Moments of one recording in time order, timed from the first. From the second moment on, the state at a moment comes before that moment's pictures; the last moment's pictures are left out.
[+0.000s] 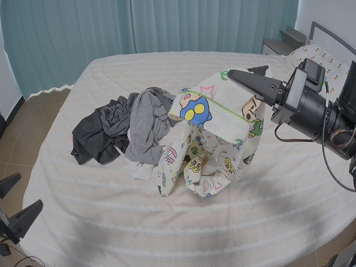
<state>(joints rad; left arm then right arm) -0.12 0.64 -0.43 -0.05 -0.36 -0.01 0.69 1.50 -0.86 -0.88 0.30 0.70</state>
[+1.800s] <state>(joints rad) -0.70 2.04 -0.38 -1.18 0.11 -0.18 0.83 1.44 -1.06 -0.74 0.33 0.69</state>
